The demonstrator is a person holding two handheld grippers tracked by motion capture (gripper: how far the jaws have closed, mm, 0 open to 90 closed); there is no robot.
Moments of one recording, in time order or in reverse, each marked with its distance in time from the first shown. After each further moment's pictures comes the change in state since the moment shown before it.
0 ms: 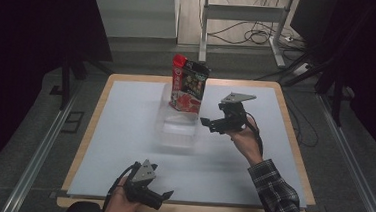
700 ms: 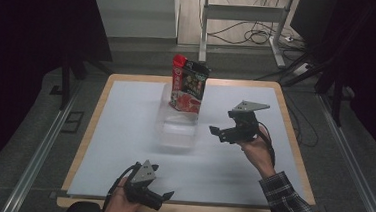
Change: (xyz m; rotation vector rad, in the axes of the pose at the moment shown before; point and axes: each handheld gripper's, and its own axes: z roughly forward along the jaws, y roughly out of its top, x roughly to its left) left arm -0.002 0.001 -0.001 -0.015 -0.018 0.010; right arm 0.009 -0.018 -0.041 0.006 -0.011 0.011
